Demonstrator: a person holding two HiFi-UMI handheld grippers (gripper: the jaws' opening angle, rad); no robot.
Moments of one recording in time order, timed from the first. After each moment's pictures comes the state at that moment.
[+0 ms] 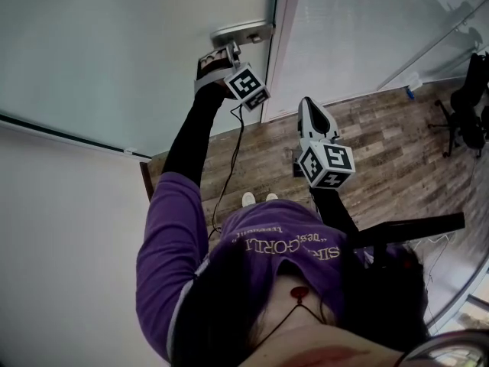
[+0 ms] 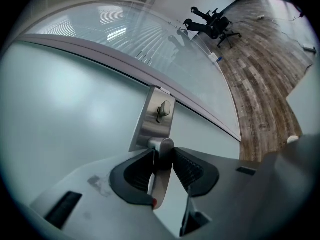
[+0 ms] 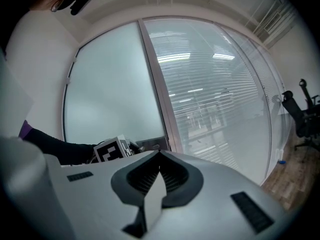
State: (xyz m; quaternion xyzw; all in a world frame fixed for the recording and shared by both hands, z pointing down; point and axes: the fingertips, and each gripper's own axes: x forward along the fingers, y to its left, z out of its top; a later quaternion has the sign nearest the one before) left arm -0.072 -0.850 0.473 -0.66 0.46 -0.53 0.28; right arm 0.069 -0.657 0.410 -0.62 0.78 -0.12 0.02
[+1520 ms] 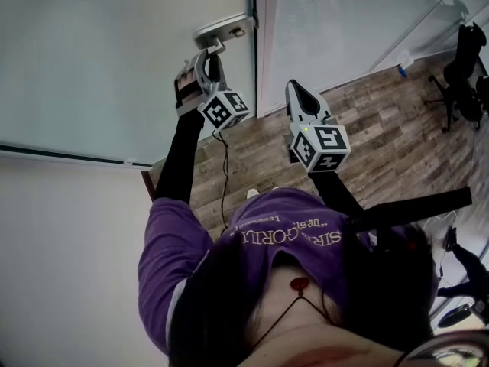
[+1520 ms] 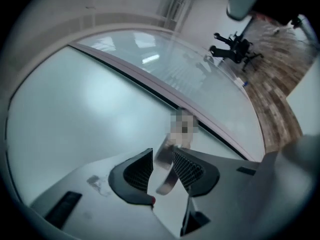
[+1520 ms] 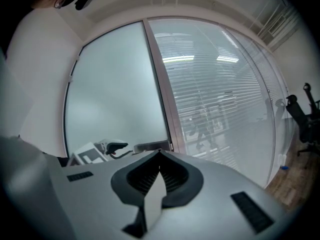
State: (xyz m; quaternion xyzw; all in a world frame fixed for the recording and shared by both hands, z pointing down) left arm -0.100 -0.810 0.428 -0.68 0.55 -0.35 0.33; right arm 0.053 -0.672 0.398 -0.61 0.79 -0.10 0.01
